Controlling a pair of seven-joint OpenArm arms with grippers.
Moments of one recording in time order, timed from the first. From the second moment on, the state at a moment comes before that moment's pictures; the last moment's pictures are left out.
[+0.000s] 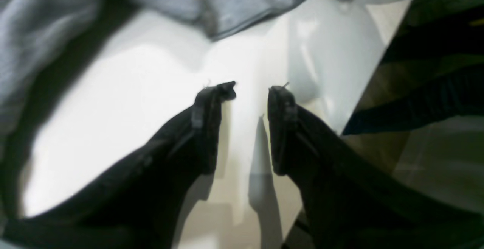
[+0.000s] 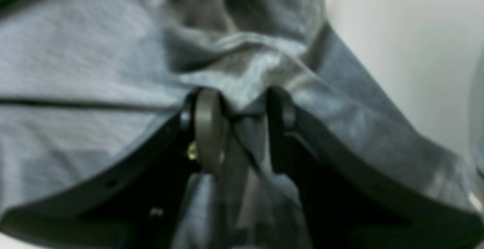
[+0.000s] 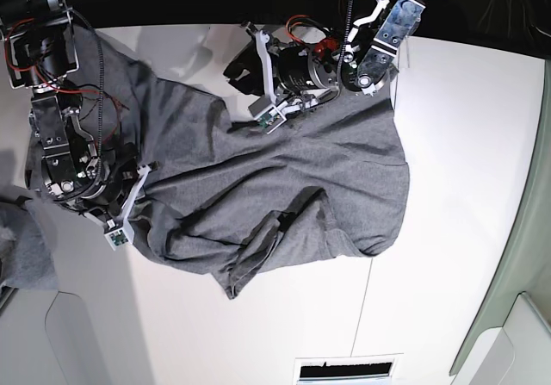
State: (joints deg) left arm 5.9 -7.6 24.0 78.5 -19.3 -31.5 32.9; right arm 17.3 18.6 -14.4 63.2 10.8 17.6 -39.4
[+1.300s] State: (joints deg) left arm -3.7 5.1 22.9 57.6 -21.6 -31.6 28.4; right arm 17.4 19.1 -13.0 63.2 8.6 16.1 -38.7
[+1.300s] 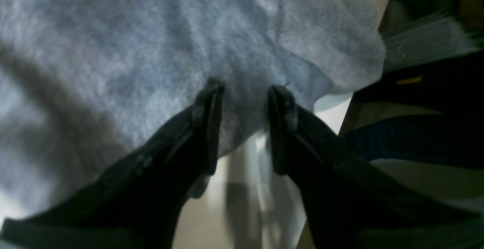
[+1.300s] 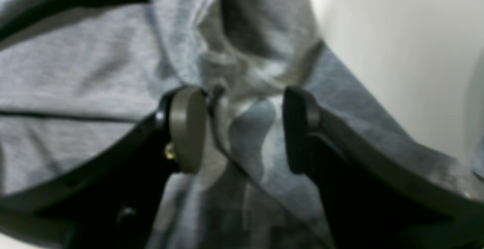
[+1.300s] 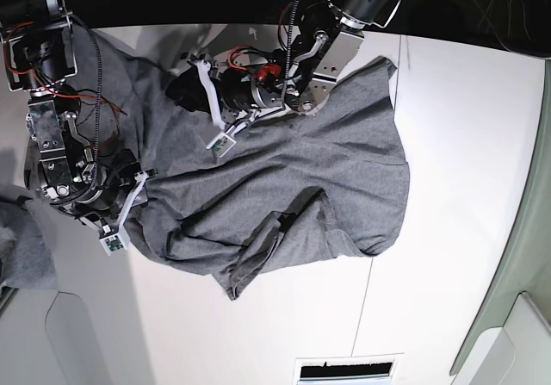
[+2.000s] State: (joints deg) left arm -4.8 -15.0 16.6 59.0 -33.4 -37.0 31.0; right arm 17.4 27.9 -13.0 63.2 8.5 14.1 -38.0
